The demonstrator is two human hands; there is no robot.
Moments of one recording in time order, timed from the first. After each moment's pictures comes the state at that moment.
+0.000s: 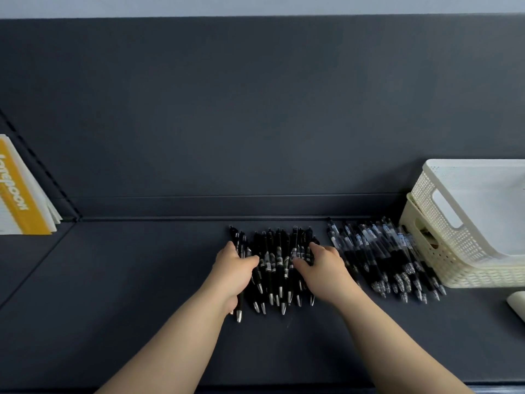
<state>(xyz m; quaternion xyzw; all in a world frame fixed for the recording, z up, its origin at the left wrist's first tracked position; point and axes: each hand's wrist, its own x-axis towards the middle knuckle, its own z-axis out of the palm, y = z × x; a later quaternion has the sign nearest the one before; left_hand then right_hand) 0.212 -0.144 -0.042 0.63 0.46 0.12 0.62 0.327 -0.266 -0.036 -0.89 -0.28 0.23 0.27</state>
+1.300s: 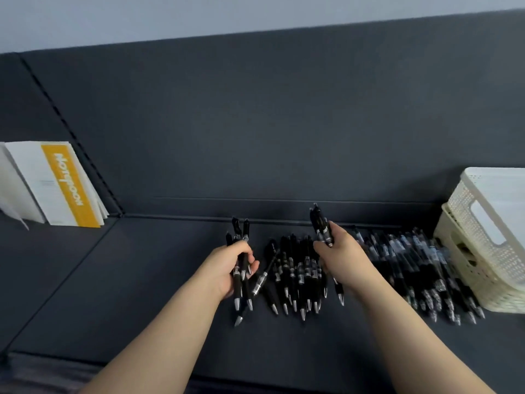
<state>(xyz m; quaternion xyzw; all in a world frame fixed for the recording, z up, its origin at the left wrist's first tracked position) 0.195 -0.114 -0.024 0.37 0.49 0.21 0.76 0.348 -0.251 -0.019 -0.77 -0.32 0.26 0.48</state>
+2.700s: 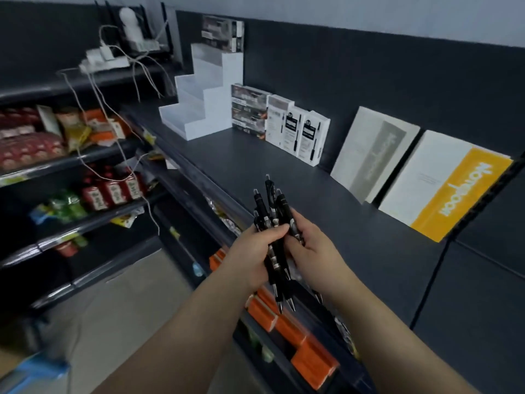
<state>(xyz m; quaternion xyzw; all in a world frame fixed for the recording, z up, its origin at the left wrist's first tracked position) -0.368 0.067 0.021 0.26 0.40 0.49 0.73 -0.249 0.058 0.027 -0.46 -0.69 0.40 0.38</state>
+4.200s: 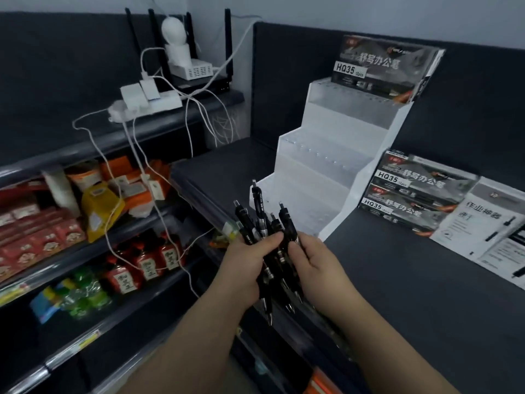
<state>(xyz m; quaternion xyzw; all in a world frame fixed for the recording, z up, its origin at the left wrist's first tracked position) -0.749 0.480 0.013 0.28 0.45 0.53 0.67 -0.623 0.461 0.021 -0.53 -0.68 0.34 0.37</state>
